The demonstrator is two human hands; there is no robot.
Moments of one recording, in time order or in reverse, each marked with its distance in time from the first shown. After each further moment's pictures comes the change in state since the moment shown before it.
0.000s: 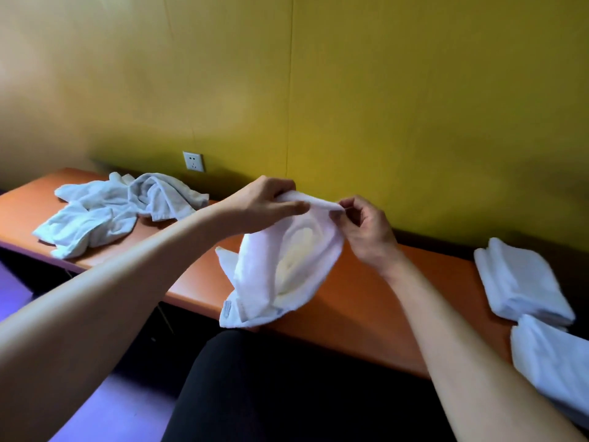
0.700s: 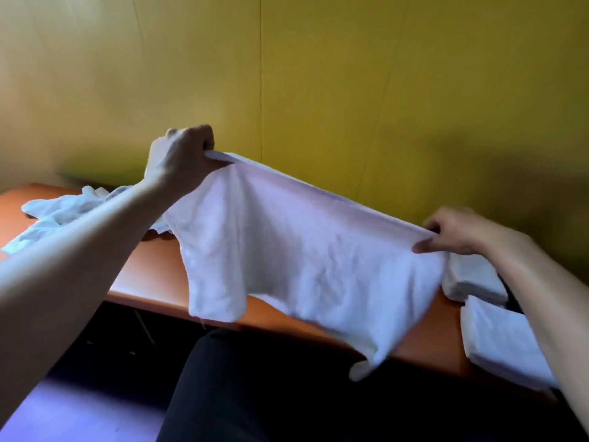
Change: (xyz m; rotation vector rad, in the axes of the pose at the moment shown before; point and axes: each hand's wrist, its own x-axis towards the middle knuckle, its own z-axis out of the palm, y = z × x) left_hand -0.007 0.009 -0.087 0.531 0.574 -0.135; right_hand -0.029 -0.075 -0.202 -1.335 -0.403 0.456
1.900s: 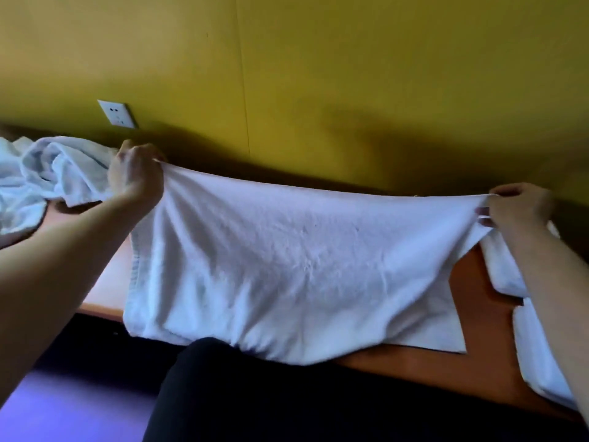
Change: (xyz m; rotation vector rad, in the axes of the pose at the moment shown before) left_hand 0.028 -0.143 0.257 0.118 -0.228 -0.418; right_hand 0.188 0.064 0.124 1.024 0.522 0.758
